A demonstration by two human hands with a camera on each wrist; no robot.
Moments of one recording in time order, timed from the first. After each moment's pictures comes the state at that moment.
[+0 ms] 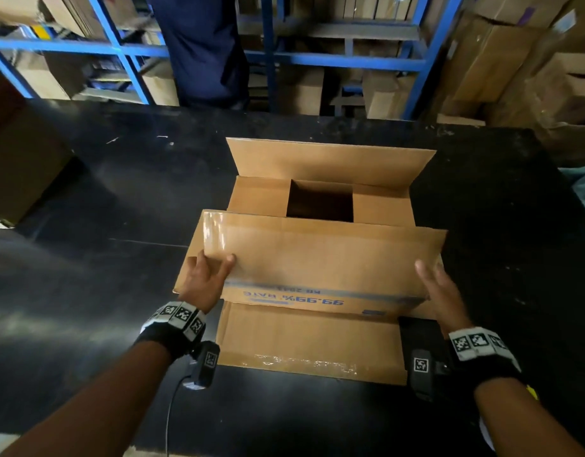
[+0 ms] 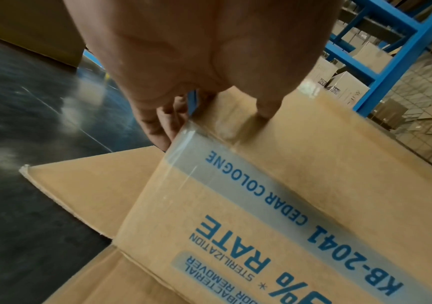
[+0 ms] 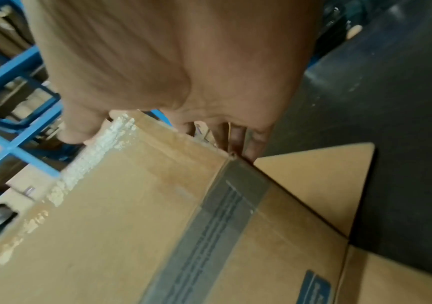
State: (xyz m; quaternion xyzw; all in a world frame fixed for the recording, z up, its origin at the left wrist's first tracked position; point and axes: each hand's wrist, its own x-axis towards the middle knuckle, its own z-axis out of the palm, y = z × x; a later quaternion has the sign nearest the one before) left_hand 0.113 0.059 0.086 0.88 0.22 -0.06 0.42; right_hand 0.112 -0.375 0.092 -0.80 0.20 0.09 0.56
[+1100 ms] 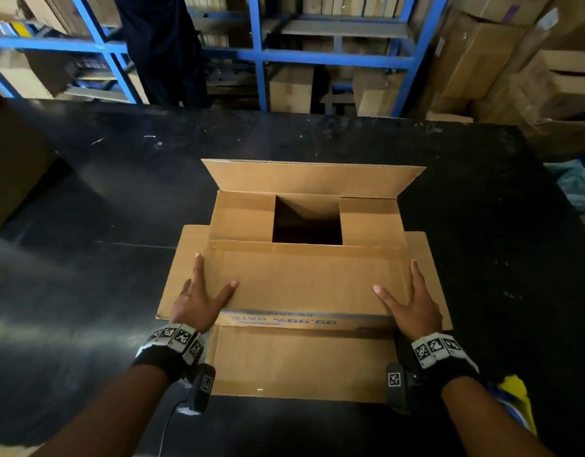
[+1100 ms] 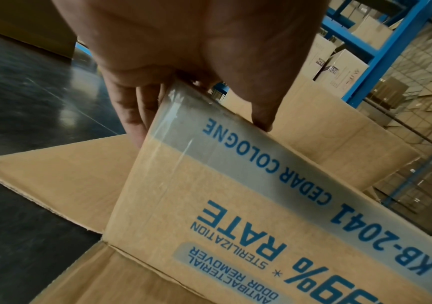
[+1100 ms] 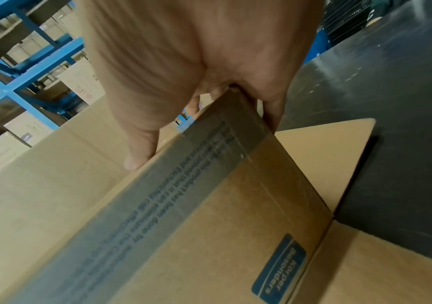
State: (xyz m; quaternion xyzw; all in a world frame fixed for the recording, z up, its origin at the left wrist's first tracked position) left_hand 0.087 0.051 0.075 0.92 0.21 -0.13 0.31; right_hand 0.090 -0.349 0.071 -0.89 0.25 0.09 0.38
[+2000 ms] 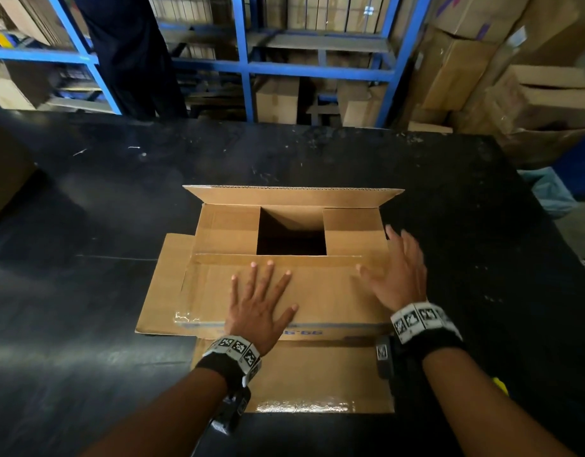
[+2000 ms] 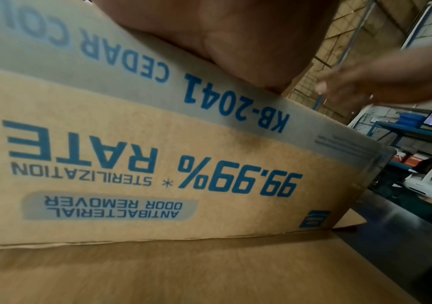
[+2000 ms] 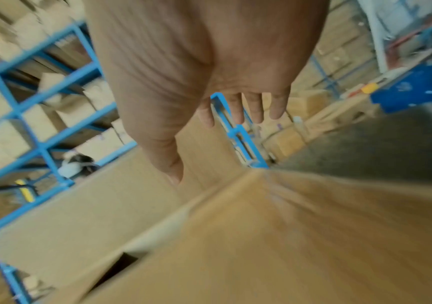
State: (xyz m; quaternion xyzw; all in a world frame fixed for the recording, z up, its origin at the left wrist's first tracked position) left_hand 0.092 -0.064 0.046 0.99 -0.11 -0.04 0.08; right_hand 0.143 -0.343 0.113 -0.96 0.14 -0.03 0.25
